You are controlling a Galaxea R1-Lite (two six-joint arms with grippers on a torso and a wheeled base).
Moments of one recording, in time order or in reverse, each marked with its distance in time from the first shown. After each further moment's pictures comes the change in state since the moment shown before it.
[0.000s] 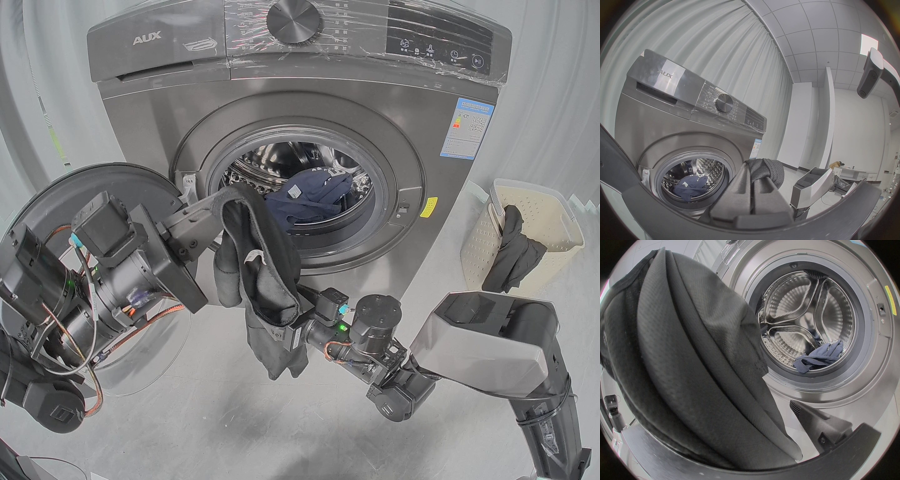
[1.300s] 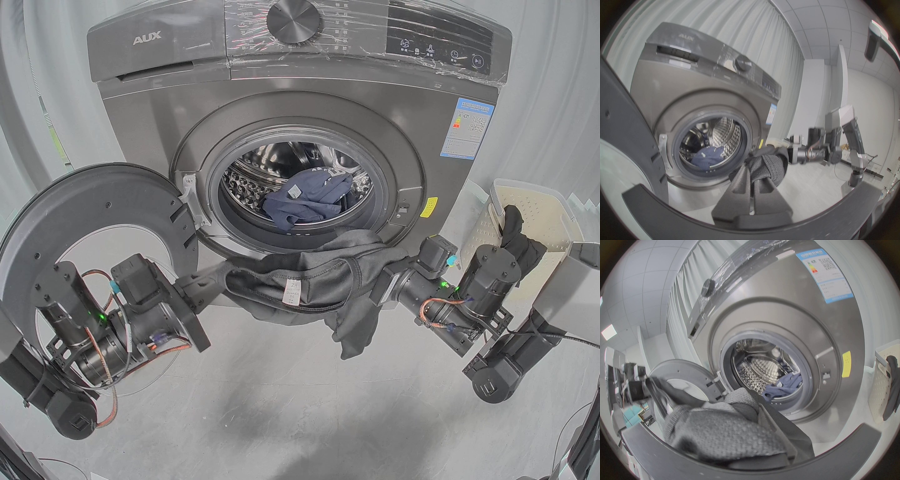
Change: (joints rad) left arm 0.113 0.131 0.141 0.001 -0.012 0.102; right arm -0.131 -0.460 0.419 -0.041 -0.058 0.067
